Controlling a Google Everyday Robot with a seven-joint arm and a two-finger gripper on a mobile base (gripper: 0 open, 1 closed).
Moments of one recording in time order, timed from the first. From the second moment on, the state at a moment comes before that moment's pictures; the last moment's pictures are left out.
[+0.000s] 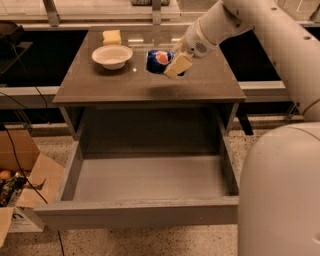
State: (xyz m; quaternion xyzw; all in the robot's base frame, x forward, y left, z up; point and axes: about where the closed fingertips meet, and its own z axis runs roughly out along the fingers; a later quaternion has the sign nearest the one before) arm 0.732 -0.058 0.900 -0.61 0.71 0.13 0.34
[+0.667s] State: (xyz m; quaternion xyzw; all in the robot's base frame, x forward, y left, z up) arm 0.762 -0.031 0.843 -0.60 0.72 0.17 0.31
